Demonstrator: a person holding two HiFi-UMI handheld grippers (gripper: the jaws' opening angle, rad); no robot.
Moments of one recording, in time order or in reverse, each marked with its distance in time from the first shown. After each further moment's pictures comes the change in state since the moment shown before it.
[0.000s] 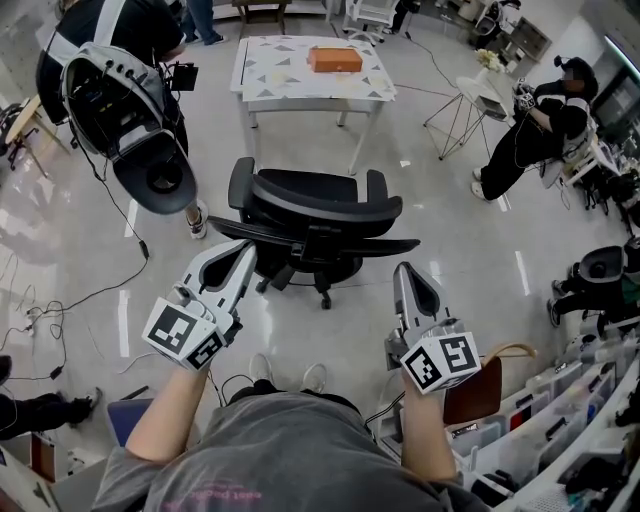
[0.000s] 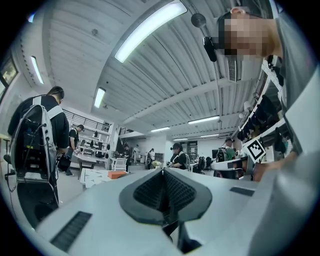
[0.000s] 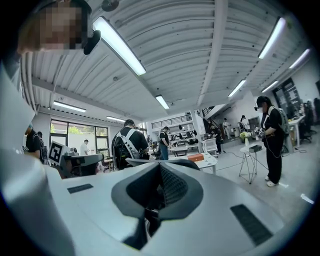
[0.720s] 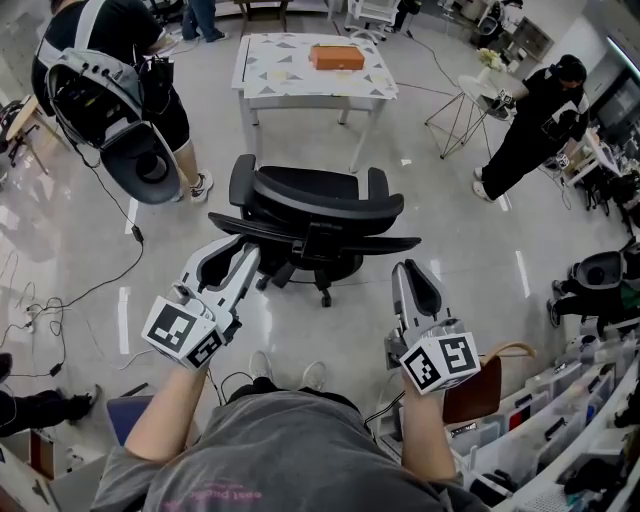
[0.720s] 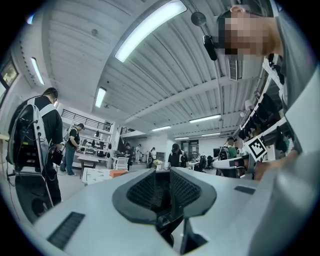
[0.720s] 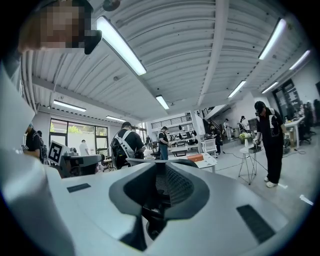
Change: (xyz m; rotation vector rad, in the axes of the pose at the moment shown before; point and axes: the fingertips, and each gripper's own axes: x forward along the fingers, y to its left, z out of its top) left arm -0.004 0.002 -0.005 0.003 0.013 0.016; right arm -0.001 0.002 -0.001 -0.007 -0.002 -0.004
